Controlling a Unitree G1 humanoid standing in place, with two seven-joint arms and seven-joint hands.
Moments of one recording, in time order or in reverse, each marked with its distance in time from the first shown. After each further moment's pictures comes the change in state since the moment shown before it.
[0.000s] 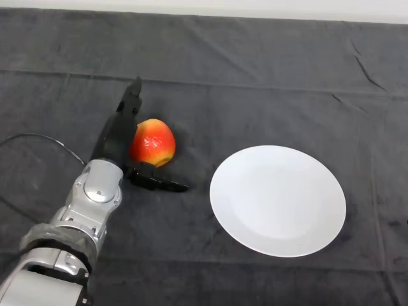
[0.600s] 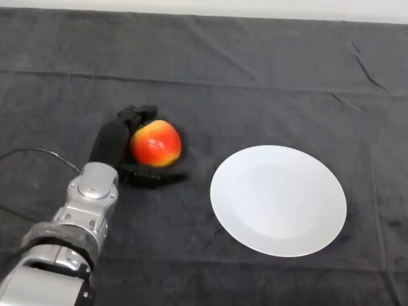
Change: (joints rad) left arm -0.035 -0.007 0.042 0.010 -0.100 0.088 -0.041; right arm -0.001 -0.001 -0.003 0.000 0.000 0.000 -0.001
